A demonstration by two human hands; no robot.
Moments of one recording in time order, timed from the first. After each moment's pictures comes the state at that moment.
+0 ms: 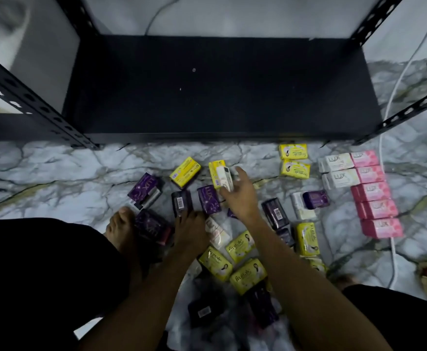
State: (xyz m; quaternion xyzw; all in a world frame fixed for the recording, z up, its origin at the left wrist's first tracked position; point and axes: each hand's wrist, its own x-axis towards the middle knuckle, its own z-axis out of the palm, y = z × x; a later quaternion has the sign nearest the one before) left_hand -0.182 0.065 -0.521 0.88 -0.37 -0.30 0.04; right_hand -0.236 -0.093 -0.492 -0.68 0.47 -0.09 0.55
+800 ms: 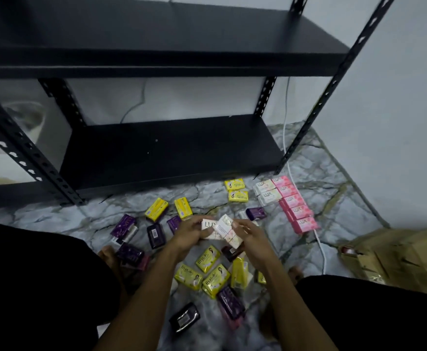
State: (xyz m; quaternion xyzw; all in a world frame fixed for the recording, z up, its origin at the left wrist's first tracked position) left_hand -0.237 0.042 -0.369 0.64 -0.22 -0.54 0.51; right_hand -0.416 -0.046 -0.346 -0.52 0.48 -0.21 0.68
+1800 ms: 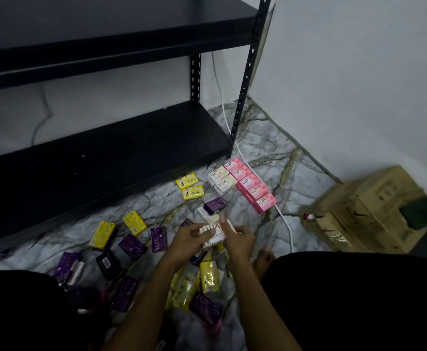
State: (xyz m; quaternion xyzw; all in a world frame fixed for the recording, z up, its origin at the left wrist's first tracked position) left_hand -0.327 -0.038 -0.371 0.63 -0.31 -0.58 0.41; right_hand -0.455 -0.078 -0.385 -0.27 0.68 -0.43 0.53
